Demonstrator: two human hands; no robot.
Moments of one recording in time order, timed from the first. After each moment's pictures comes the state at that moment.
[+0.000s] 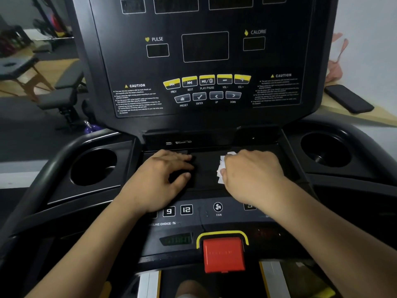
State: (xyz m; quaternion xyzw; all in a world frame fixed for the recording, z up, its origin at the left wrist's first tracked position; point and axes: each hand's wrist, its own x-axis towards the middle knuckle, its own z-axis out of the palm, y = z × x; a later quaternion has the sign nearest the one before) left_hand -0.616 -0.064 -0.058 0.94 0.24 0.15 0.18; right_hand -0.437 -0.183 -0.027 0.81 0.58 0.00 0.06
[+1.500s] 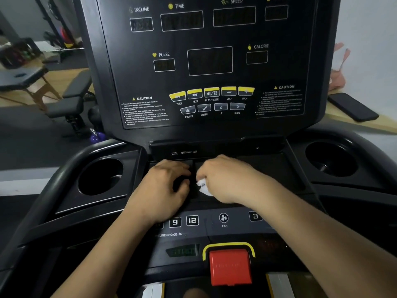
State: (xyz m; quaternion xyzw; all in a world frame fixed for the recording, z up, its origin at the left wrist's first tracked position) left_hand -0.615 -0.067 -0.056 0.93 0.29 0.17 0.16; right_hand -0.453 -0.146 -0.019 0.72 0.68 -0.16 -0.03
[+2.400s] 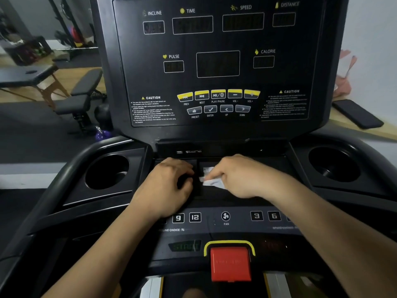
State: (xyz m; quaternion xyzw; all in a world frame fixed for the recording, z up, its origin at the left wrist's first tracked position) left_hand -0.615 -0.068 -0.058 0.93 0.30 0.17 0.15; right_hand -0.433 -0.155 -0.012 0.73 0.65 -0.23 -0.04
